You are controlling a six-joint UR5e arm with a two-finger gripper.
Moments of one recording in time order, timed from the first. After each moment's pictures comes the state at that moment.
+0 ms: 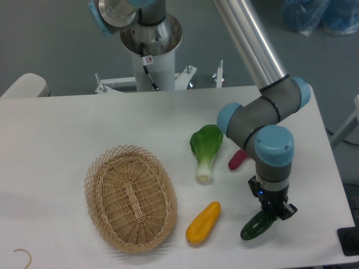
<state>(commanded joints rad) 2.60 -2.29 -1.39 -0.79 1.63 1.53</state>
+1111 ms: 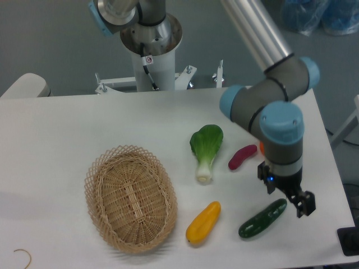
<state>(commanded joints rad) 2.64 -2.07 -1.31 -1.00 1.63 1.66</state>
